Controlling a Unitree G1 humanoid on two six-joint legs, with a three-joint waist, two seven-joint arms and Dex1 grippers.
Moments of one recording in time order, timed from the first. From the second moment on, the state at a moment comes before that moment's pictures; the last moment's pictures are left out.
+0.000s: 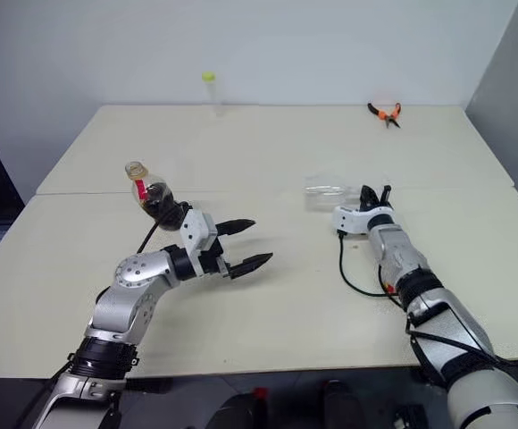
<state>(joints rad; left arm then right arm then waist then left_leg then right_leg) -0.36 0.46 -0.07 0.05 -0.31 0.15 -0.91 -0.81 -0.45 0.45 0.78 -0.80 0.01 -0.19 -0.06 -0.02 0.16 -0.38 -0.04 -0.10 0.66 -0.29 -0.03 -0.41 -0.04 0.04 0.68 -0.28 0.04</state>
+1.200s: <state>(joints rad) -0.09 0.65 0.15 -0.20 -0.55 0.36 -0.99 -0.69 0.00 0.18 0.88 0.01 -0.48 0.49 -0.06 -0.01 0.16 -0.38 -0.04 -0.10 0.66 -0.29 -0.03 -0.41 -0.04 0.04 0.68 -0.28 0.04</state>
